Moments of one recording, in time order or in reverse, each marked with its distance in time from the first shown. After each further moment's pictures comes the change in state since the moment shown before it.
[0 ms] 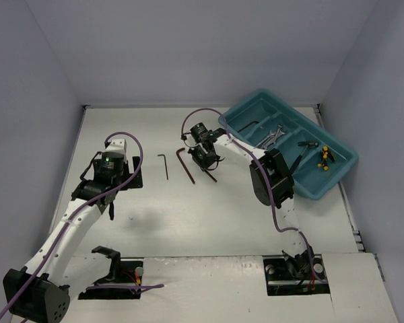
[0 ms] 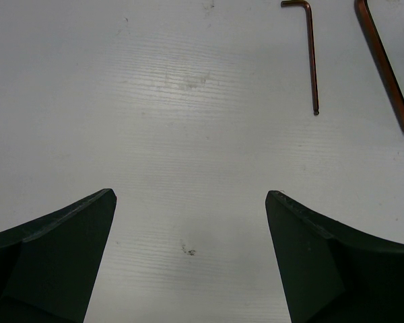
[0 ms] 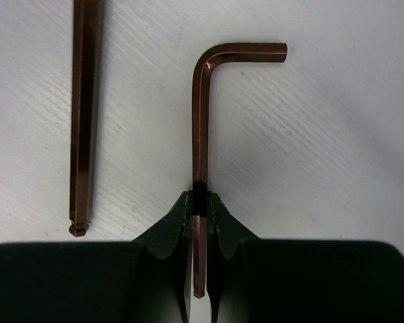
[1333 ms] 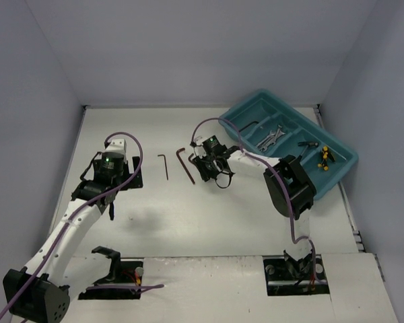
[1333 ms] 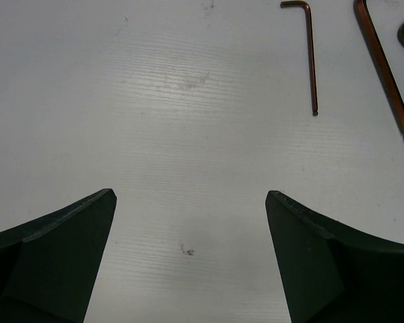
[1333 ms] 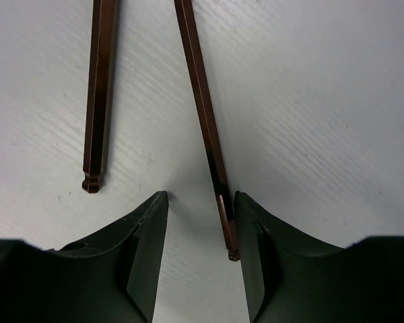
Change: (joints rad) left arm 0.000 0.000 0.000 0.000 0.000 -0.007; right arm -0.007 -0.262 -0.490 0.408 -0.037 0.079
